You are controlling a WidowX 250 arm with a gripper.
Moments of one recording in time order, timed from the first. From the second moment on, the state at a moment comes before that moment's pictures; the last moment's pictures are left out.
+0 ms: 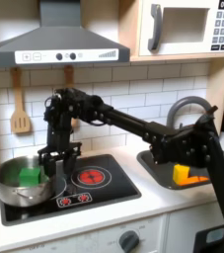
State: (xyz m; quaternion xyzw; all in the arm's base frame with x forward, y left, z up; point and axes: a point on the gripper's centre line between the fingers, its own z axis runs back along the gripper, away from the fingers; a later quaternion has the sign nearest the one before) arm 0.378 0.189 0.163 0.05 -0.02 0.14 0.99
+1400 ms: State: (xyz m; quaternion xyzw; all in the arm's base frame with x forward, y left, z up) arm 0.368 0.141 0.151 0.01 0.00 0.07 1.00
